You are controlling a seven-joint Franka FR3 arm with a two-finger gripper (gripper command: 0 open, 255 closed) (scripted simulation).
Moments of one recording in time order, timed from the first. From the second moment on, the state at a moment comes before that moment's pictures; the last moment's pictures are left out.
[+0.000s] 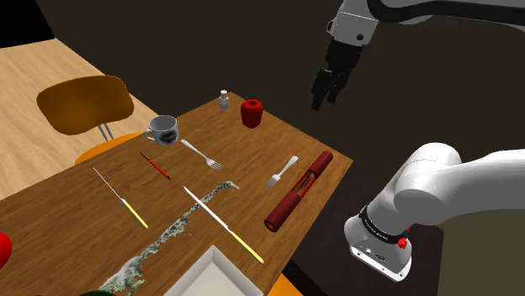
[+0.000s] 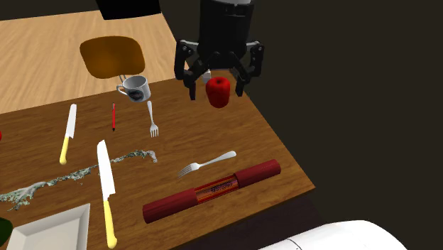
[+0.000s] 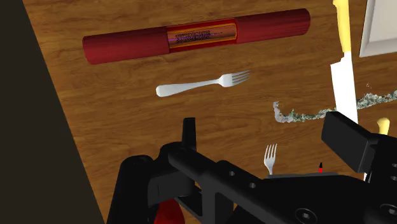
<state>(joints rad) 0.01 -0.77 -0.03 -2.45 0.12 1.64 -0.02</state>
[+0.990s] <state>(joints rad) -0.20 -0.68 0.39 -2.81 0.25 2.18 0.84</state>
